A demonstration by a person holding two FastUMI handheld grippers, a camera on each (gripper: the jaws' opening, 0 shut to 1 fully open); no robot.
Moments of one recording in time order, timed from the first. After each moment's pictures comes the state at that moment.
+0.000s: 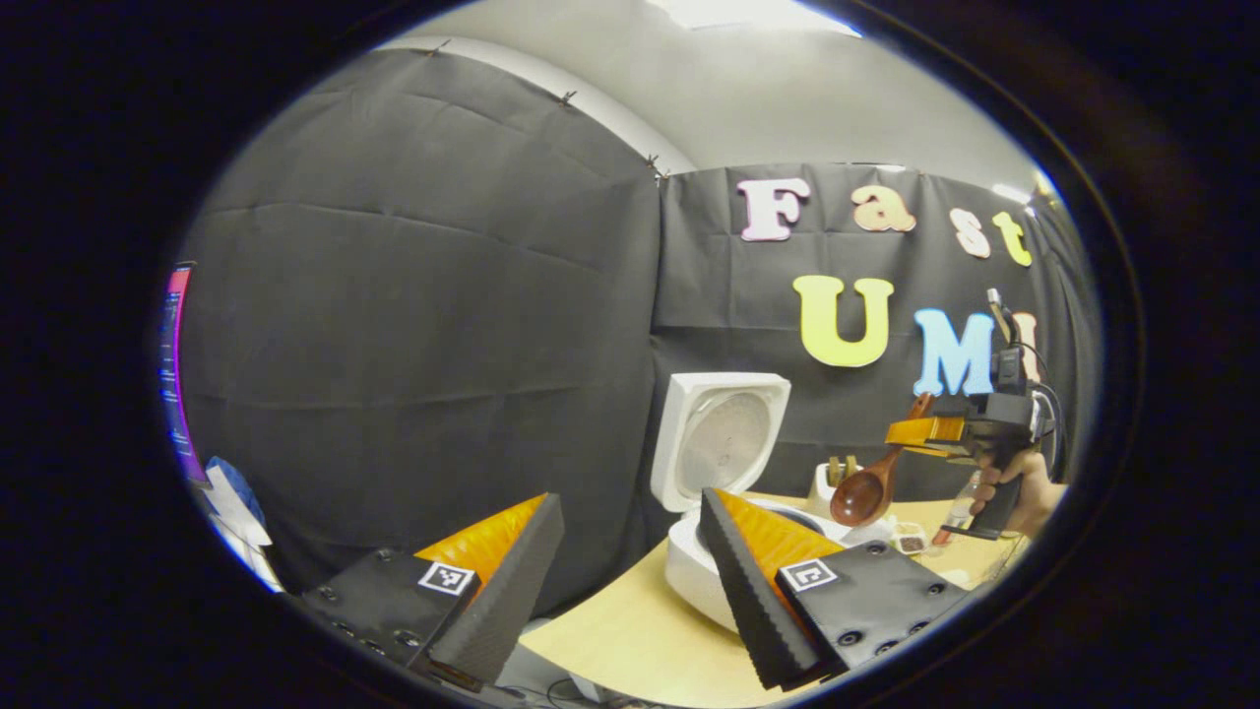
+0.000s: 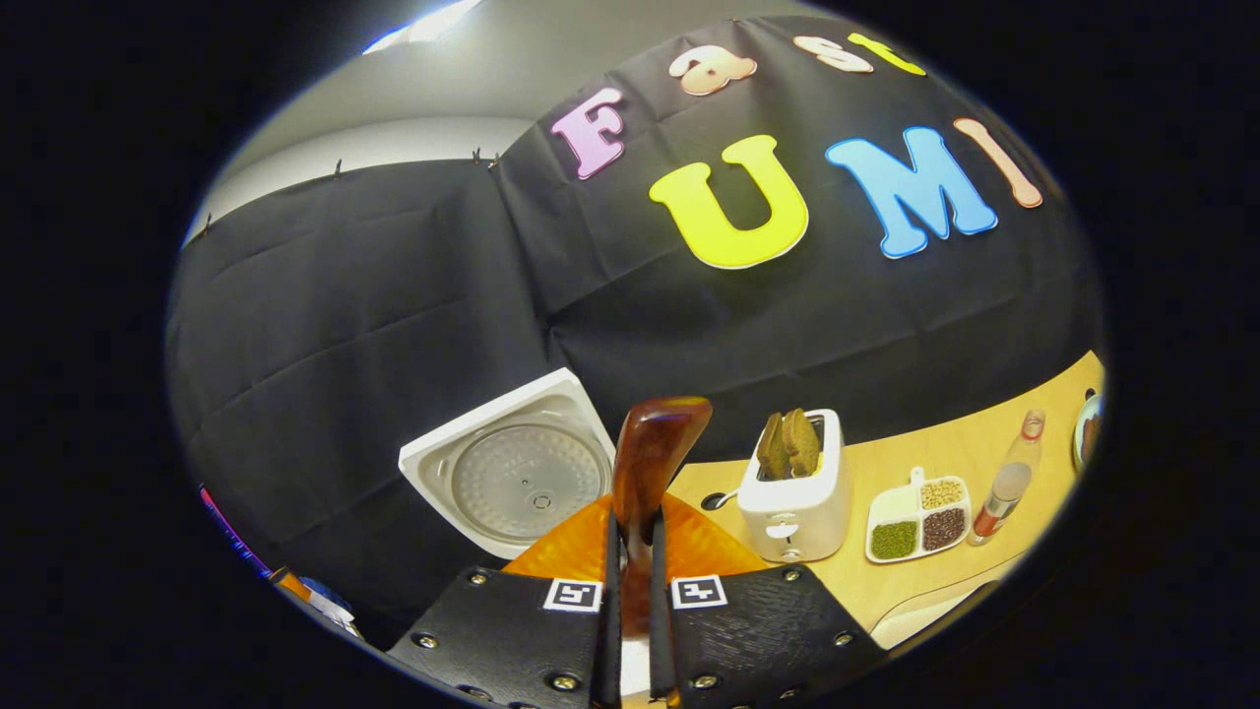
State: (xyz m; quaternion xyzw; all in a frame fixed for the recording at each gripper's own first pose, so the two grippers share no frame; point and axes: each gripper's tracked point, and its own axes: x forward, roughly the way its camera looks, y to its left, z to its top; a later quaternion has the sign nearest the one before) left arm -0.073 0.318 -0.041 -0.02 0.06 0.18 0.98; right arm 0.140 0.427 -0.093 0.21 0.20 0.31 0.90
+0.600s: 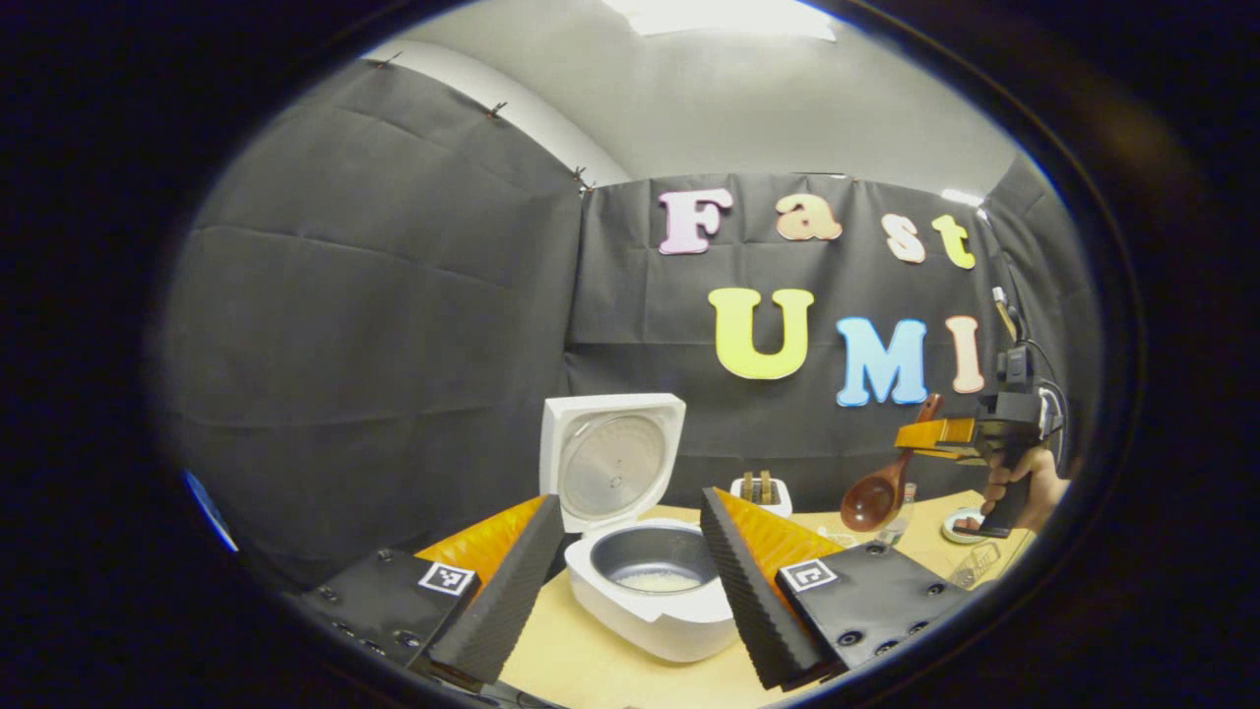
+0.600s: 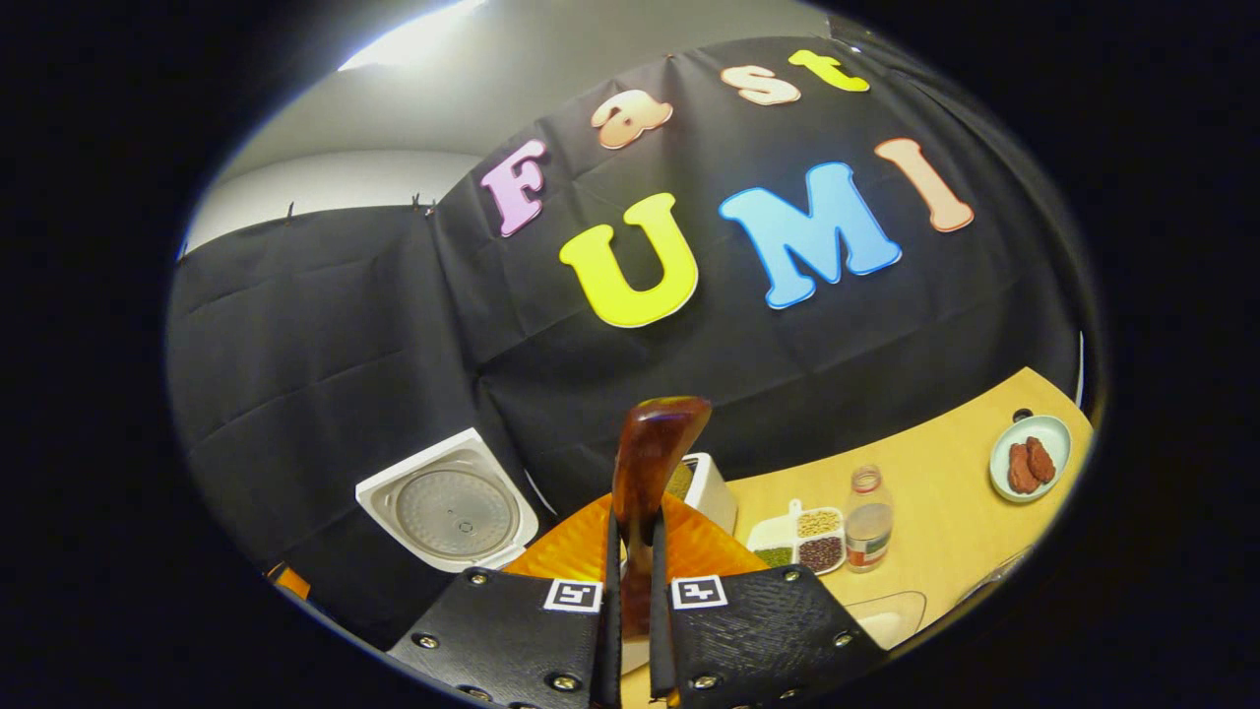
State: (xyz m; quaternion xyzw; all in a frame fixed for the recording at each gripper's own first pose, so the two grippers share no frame) left arm -0.025 0.210 -0.022 -0.01 0.04 0.08 1.00; right arm 0.148 0.264 -0.086 0.23 0.18 0.21 0.93
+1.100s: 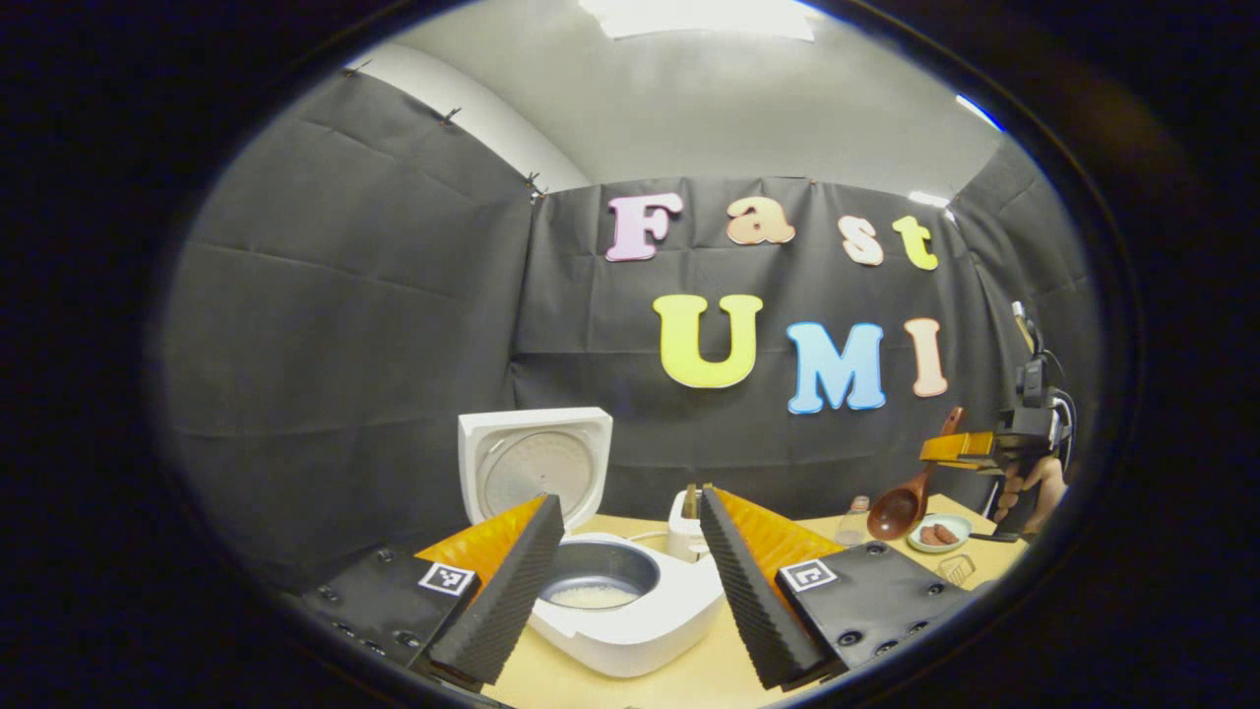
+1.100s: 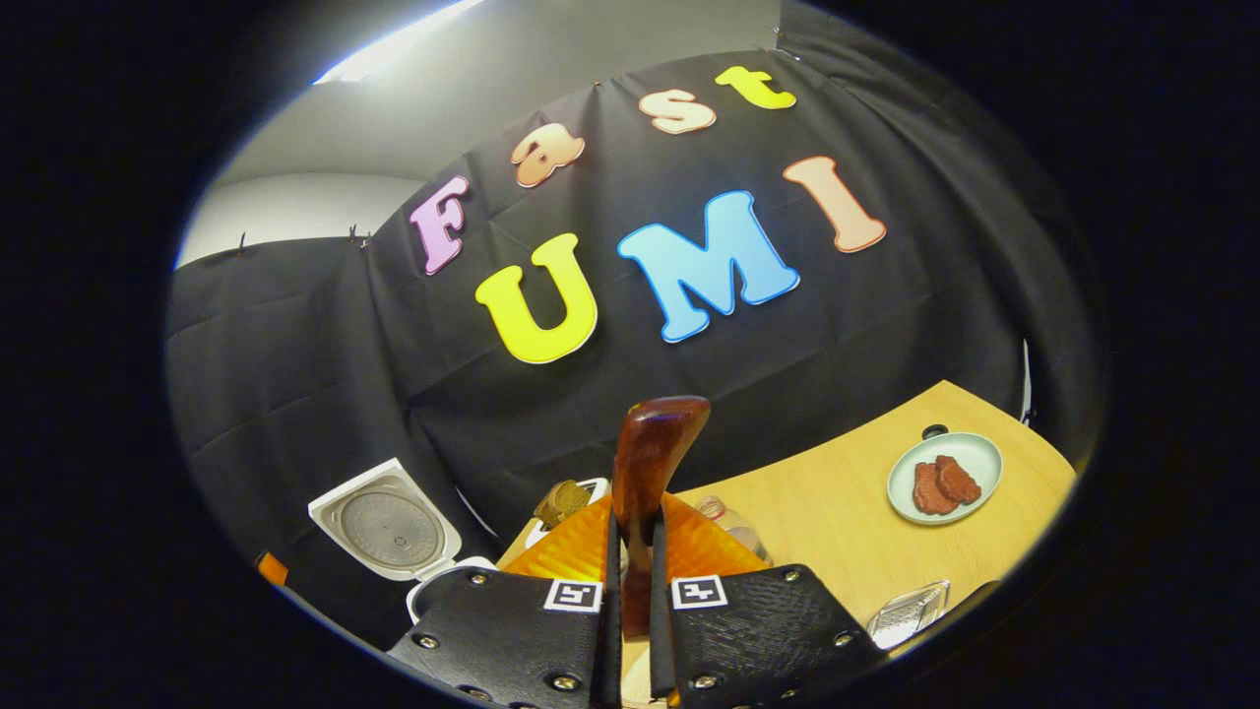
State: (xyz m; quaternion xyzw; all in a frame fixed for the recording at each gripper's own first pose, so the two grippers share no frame) left arm 0.009 0.130 -0.005 0.00 0.03 0.02 1.00; right arm 0.149 0.135 -0.101 0.23 0.17 0.11 0.95
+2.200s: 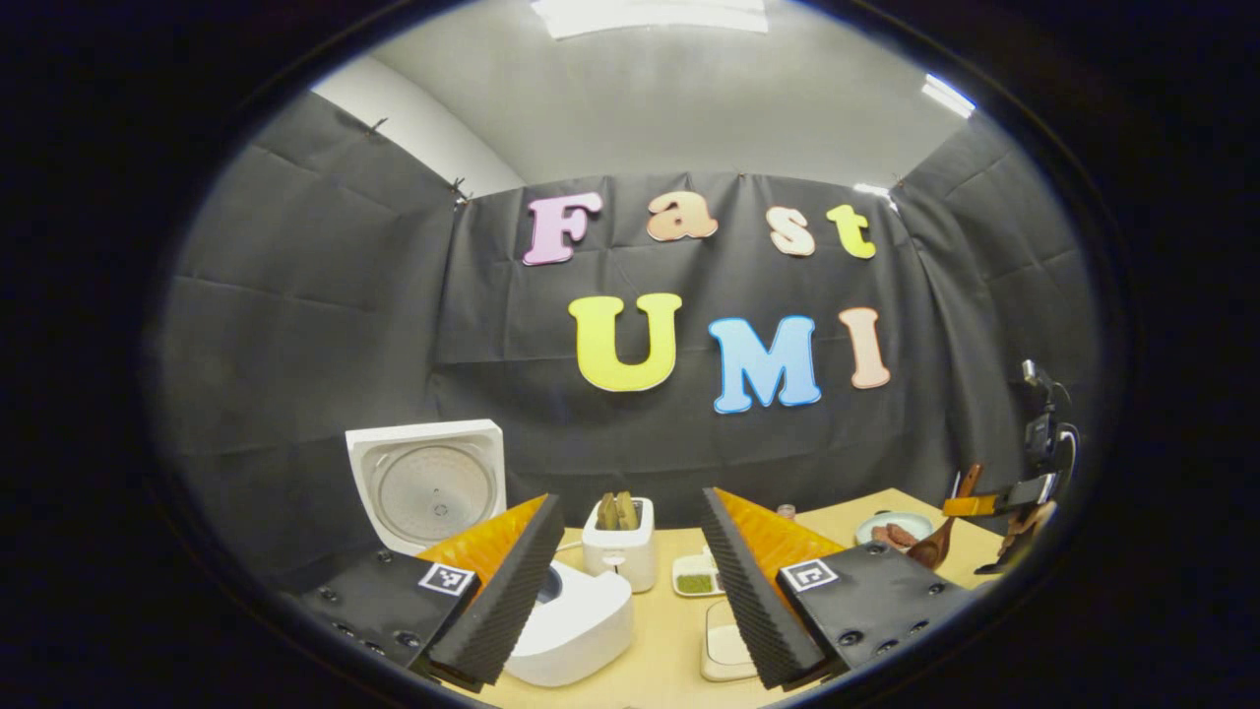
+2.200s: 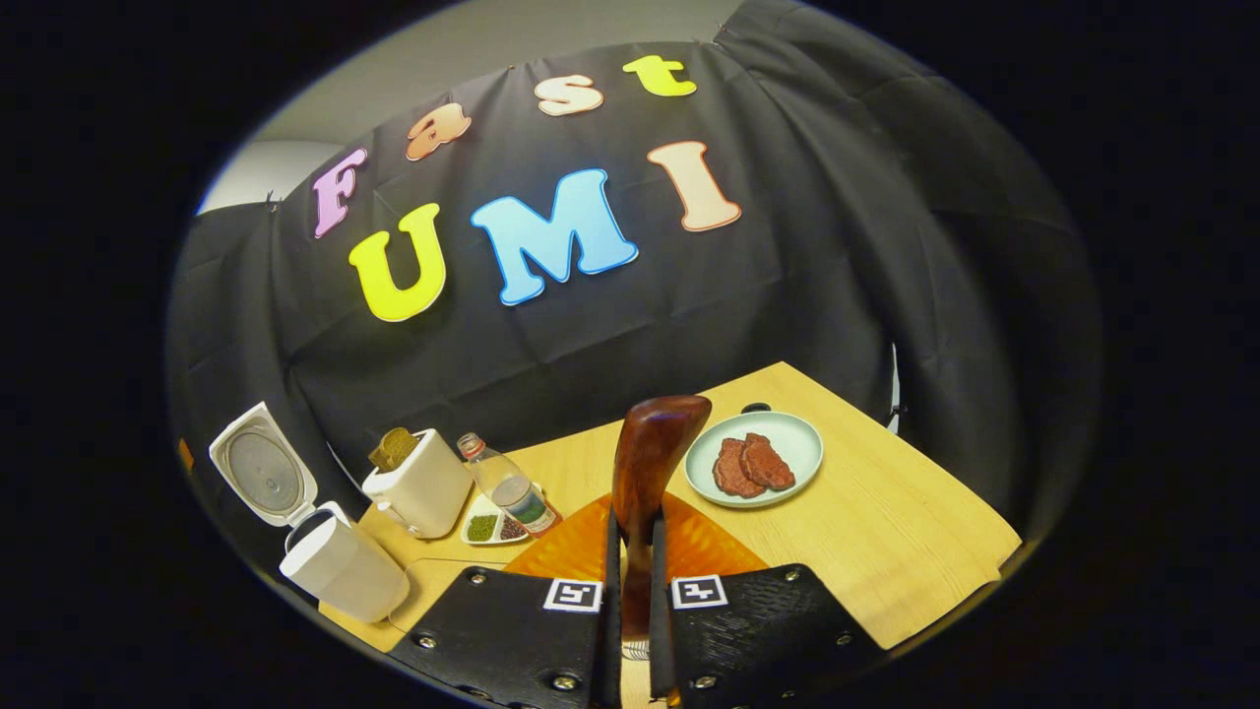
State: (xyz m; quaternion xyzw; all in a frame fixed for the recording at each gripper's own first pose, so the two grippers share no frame) left arm 0.037 0.016 -0.002 0.03 0.03 -0.05 1.00; right arm 0.095 -0.028 -0.209 0.17 0.26 -0.02 0.95
